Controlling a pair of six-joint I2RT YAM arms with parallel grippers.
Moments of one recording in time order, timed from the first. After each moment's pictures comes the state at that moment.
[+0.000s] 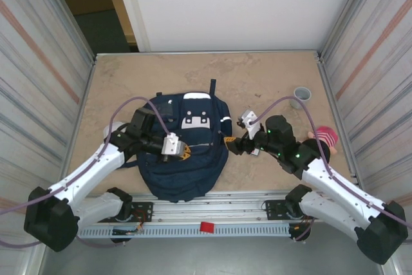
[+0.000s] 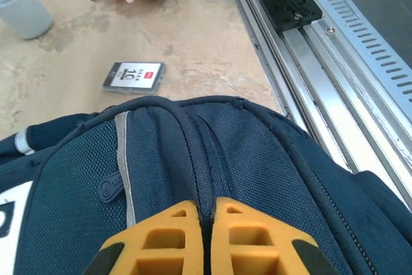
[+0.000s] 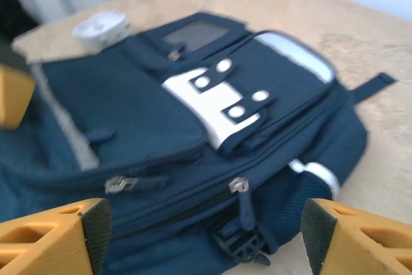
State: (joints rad) left arm -0.48 1.04 0.70 -0.56 0.90 1.06; right arm 0.67 0.85 0.58 -0.16 -0.26 -0.07
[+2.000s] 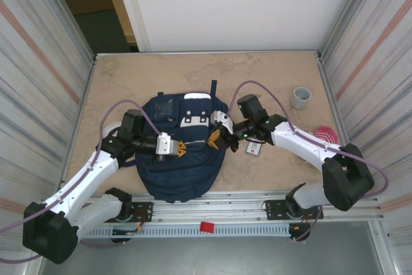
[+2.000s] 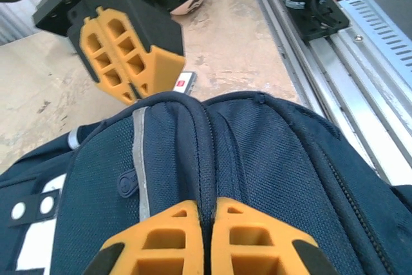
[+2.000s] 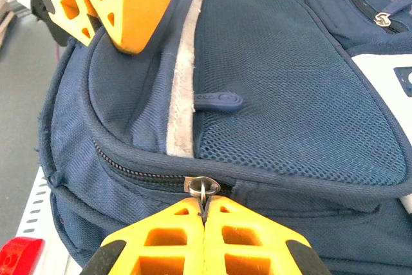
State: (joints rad) left arm -0.41 0.95 0.66 -0.49 0.91 1.03; right arm 0.63 1.38 0.87 -0.31 -0.85 -0.38
